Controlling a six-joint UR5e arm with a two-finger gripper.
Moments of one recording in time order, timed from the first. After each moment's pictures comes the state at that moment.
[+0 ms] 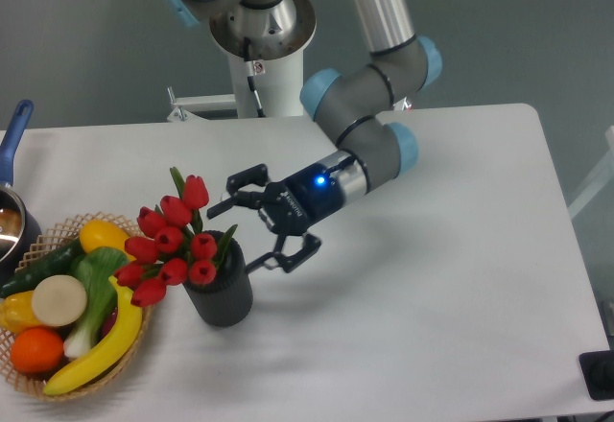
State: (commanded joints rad) arm 2.65 -1.94 -1.98 -0.81 0.00 1.53
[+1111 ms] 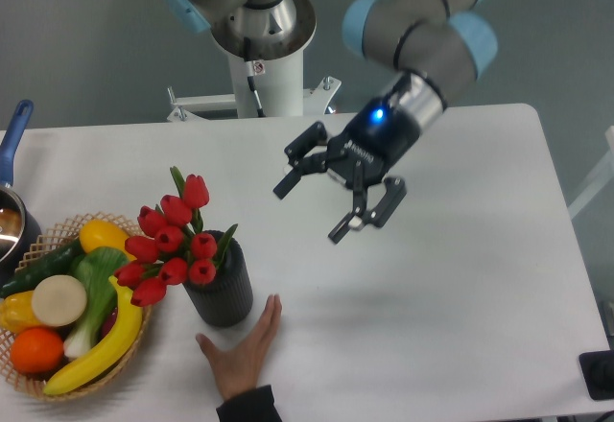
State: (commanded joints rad) arm 2.78 -1.64 -1.81 -0.82 0.47 1.44
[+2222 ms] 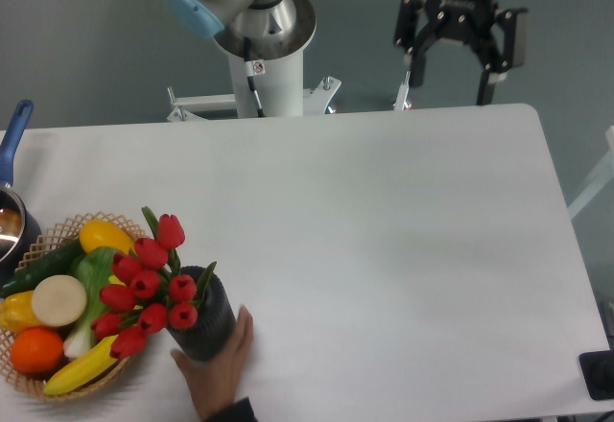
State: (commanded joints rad) arm 2.99 -1.47 -1.58 -1.36 1.10 1.89
